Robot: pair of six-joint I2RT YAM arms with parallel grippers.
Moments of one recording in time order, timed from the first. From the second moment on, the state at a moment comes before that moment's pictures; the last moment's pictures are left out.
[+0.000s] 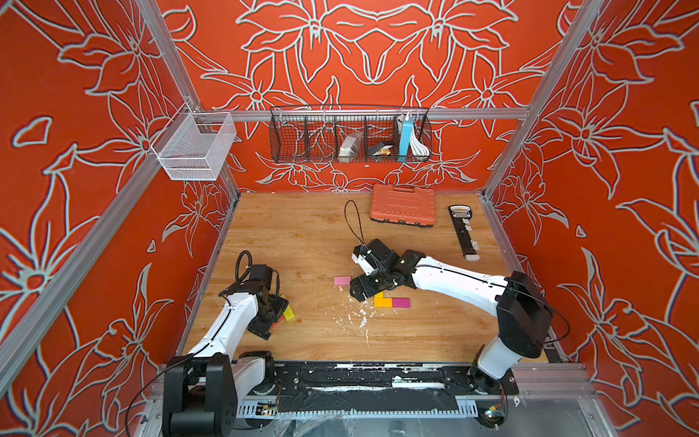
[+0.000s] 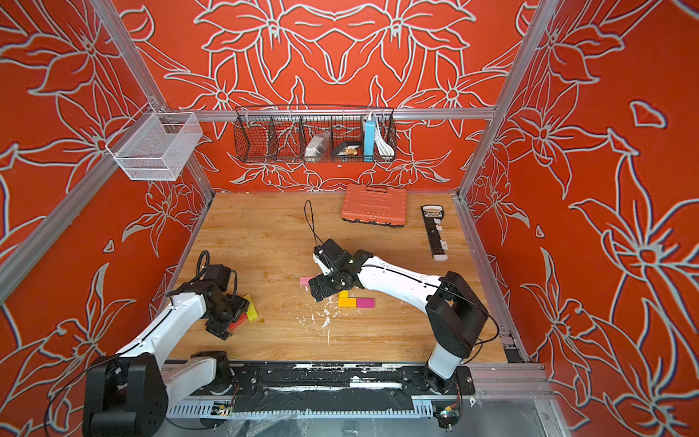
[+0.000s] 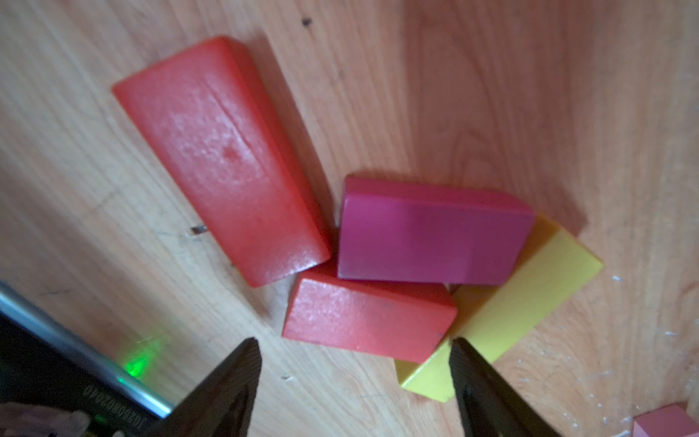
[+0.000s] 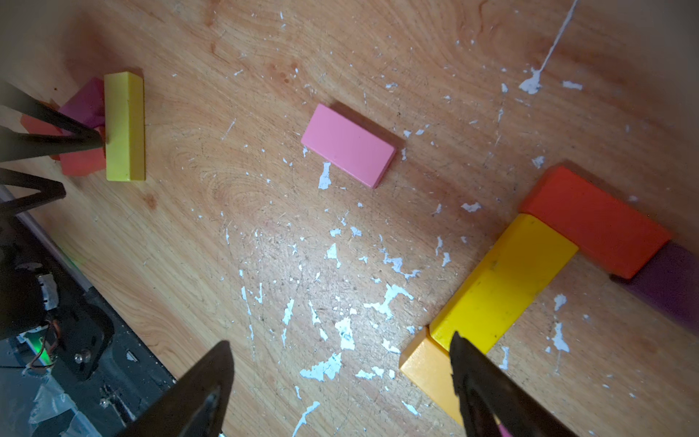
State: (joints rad) left arm 0.10 1.10 0.56 -0.94 0.05 -1.12; right arm 0.92 1.67 1.21 -0.63 -0.14 0.37
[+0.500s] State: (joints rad) left arm 0.10 1.08 0.54 -0.94 0.04 -1.11; right arm 0.92 1.67 1.21 -0.63 -0.12 0.37
